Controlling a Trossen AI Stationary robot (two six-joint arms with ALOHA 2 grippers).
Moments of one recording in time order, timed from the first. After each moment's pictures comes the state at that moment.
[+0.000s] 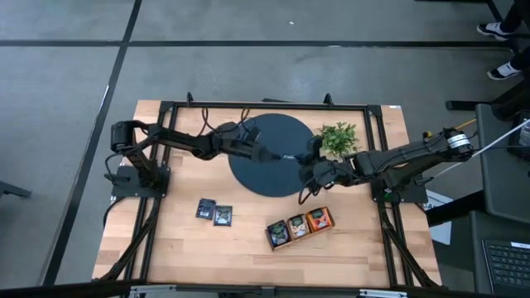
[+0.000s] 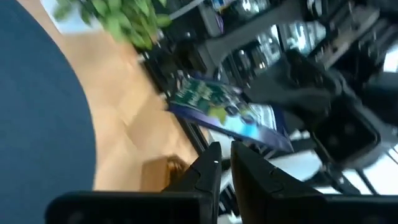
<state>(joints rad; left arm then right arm) 0.24 1.66 0.80 0.79 0.39 -1.15 0.23 1.33 1.01 -0.41 0.70 -0.56</state>
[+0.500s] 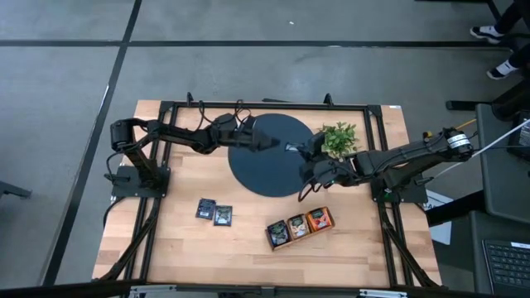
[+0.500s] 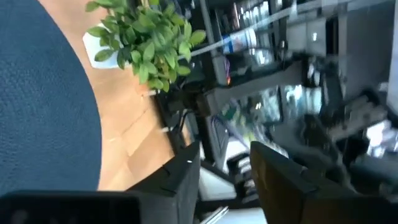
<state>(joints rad) 0.33 1.66 0.80 0.81 0.33 -1.31 0.23 1.33 1.01 -0.39 0.87 -0.74</state>
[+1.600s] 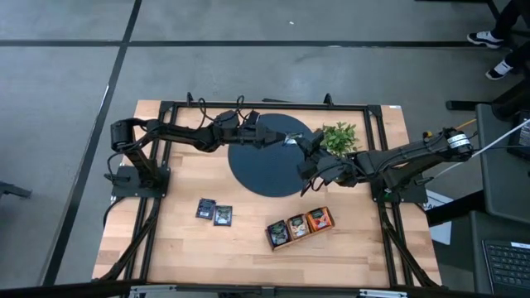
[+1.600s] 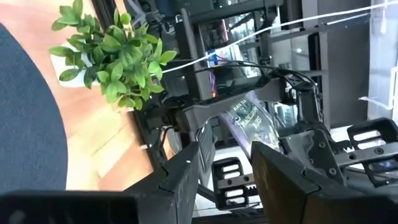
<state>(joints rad) 0.31 1.66 0.88 0.79 0.26 -1.34 0.23 1.33 1.01 -0.16 1.00 -1.12</state>
